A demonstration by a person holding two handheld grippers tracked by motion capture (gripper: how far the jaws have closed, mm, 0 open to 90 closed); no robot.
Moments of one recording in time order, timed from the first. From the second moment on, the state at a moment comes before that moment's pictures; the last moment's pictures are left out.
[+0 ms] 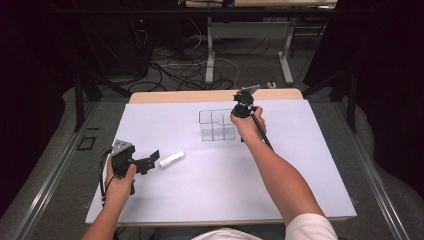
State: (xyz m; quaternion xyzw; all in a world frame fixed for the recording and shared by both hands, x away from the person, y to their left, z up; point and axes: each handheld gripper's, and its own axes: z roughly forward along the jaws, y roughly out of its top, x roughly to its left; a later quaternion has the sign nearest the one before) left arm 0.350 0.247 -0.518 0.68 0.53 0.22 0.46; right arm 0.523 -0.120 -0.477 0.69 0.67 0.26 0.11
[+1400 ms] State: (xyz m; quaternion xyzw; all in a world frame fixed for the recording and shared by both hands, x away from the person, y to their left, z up) left arm 0.351 0.245 -0.521 0.69 0.53 0.21 0.45; right arm 0.475 -0.143 -0.476 0.68 0.68 0.27 0.02
